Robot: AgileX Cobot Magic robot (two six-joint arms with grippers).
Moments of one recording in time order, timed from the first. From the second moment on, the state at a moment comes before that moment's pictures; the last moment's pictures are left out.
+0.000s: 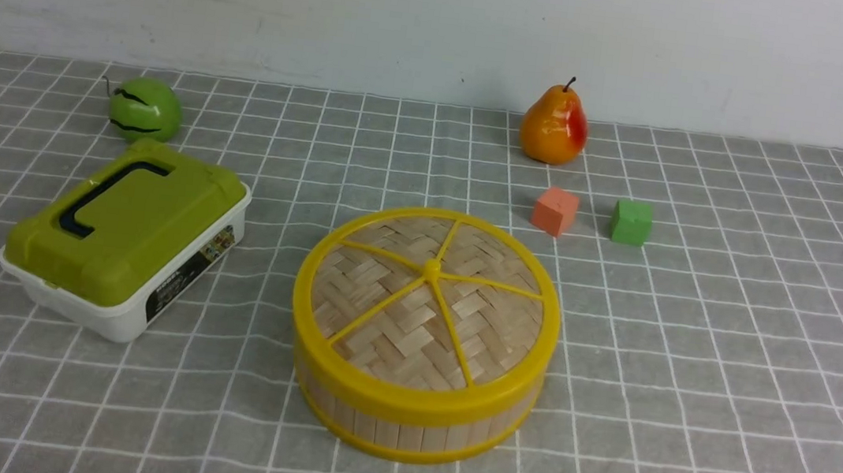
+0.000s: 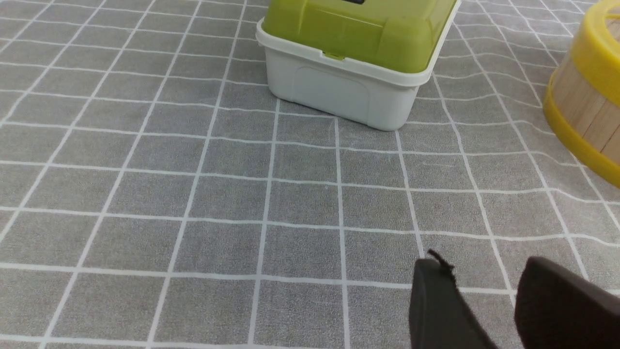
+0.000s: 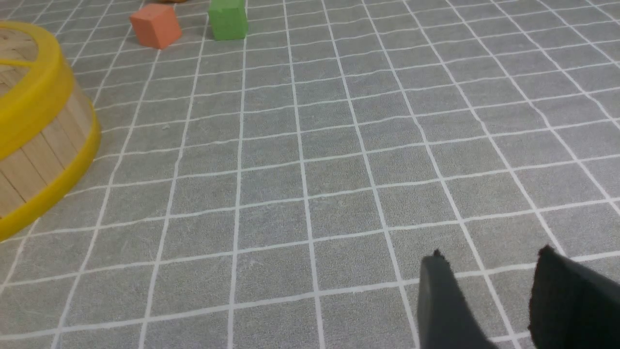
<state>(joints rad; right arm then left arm) -0.05 -0.01 0.02 0.00 0.39 0.18 0.00 -0.01 0.03 -0.05 0.36 -0.08</state>
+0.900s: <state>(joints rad) -0.05 -0.01 0.02 -0.05 0.39 0.18 0.00 -0.01 0.03 -0.05 0.36 -0.08</state>
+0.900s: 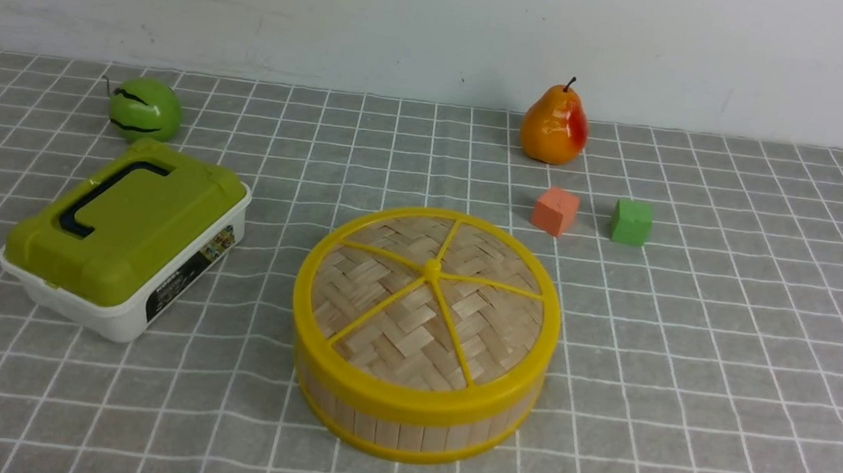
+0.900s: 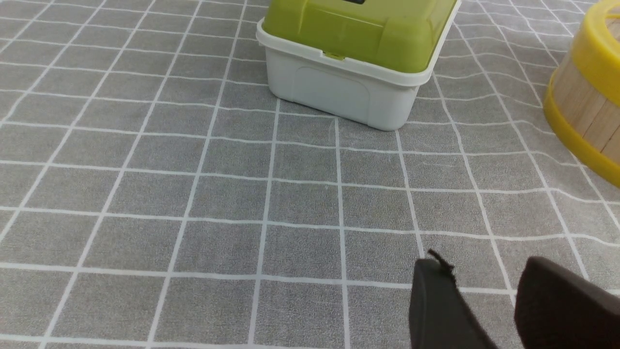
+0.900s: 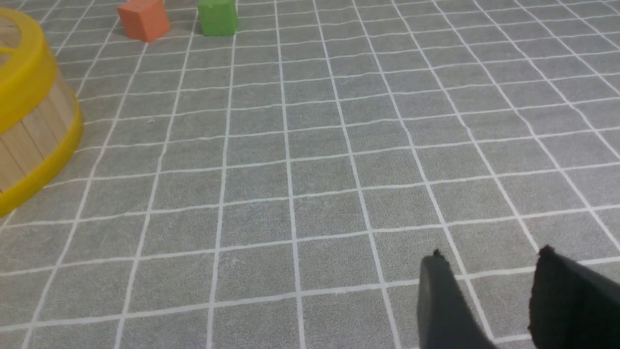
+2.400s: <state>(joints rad) -0.03 0.87 -1.07 0.60 1.09 -0.50 0.00 -0.01 0.03 -0.05 0.36 -0.08</state>
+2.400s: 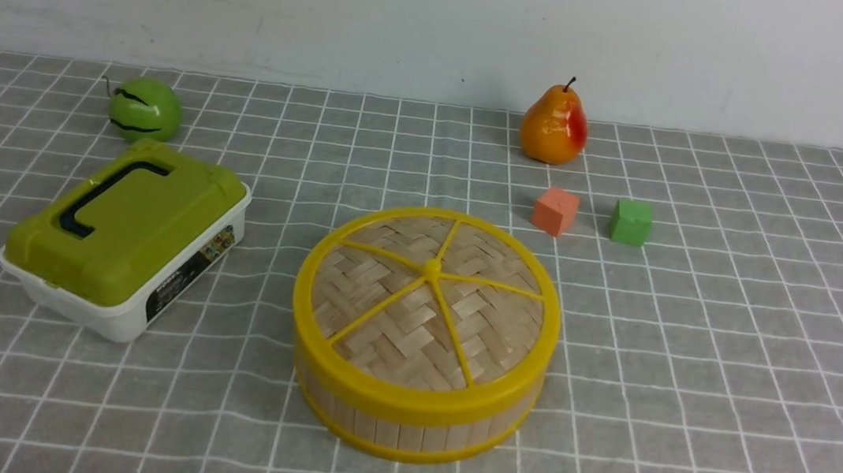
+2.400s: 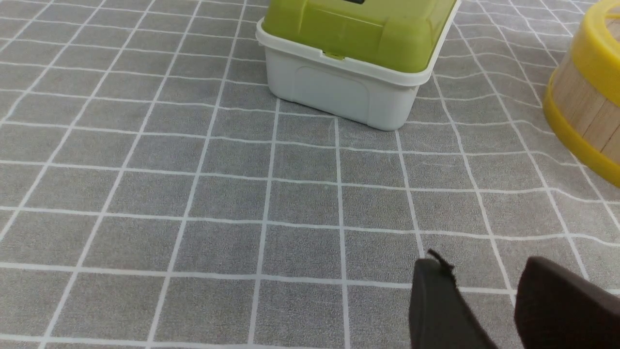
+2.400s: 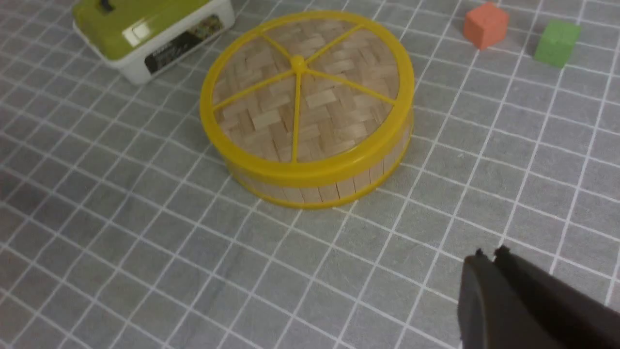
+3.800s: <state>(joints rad) 0.60 2.22 -2.11 0.15 1.15 -0.14 0.00 -0.01 0.03 -0.05 0.36 -0.08</state>
